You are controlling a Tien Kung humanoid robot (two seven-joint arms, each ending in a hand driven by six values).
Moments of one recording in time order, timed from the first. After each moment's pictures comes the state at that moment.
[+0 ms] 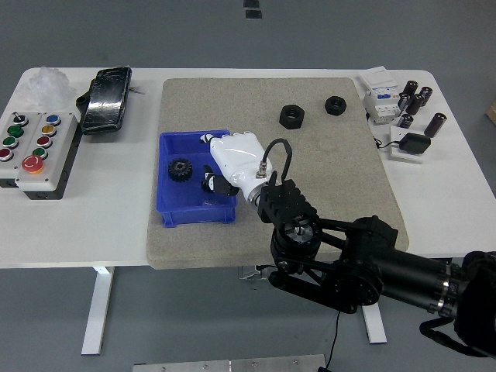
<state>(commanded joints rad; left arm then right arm) -0.03 0.11 -1.66 -0.18 1.42 0.01 0.25 0.80 -0.03 0.35 1.21 -2.11 -0.22 -0.65</state>
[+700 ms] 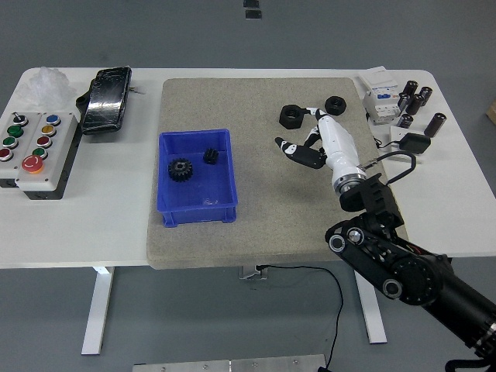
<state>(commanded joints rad) -0.02 0.10 -1.67 -0.18 1.42 0.01 0.24 0.43 -0.16 0.91 1.25 -1.68 -0.50 -0.28</state>
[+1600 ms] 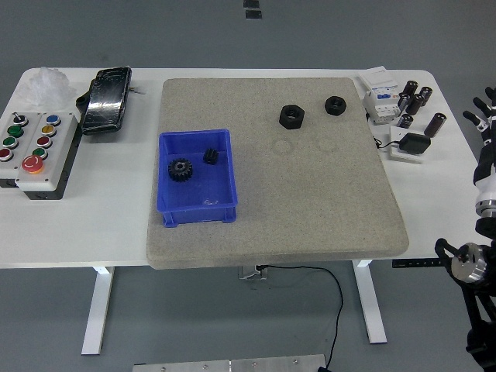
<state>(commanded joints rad) -0.03 0.14 -1.67 -0.18 1.45 0.00 0.23 0.05 -0.17 1.56 1.47 -0.91 -0.37 0.38</state>
